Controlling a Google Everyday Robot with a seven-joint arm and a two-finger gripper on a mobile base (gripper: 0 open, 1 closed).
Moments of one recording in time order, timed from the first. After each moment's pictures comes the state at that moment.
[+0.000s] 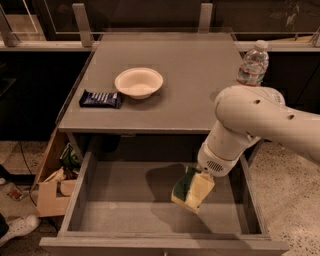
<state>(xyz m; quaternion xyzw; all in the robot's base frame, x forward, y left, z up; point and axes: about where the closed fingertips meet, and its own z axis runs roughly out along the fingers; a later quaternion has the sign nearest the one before) 0.441 -0.103 0.710 -0.54 0.83 0.11 0.06</state>
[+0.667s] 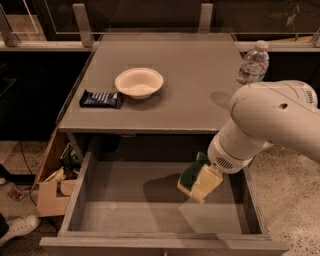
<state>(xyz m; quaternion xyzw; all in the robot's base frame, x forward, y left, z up) 0.449 -0.127 0.753 -0.49 0.86 0.04 0.14</state>
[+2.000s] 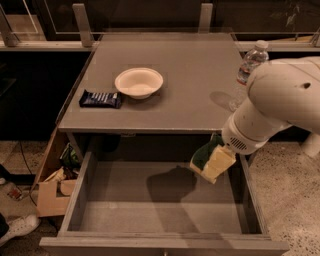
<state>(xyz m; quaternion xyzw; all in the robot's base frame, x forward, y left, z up) 0.480 -0.161 0.790 -0.46 0.87 0.00 0.16</state>
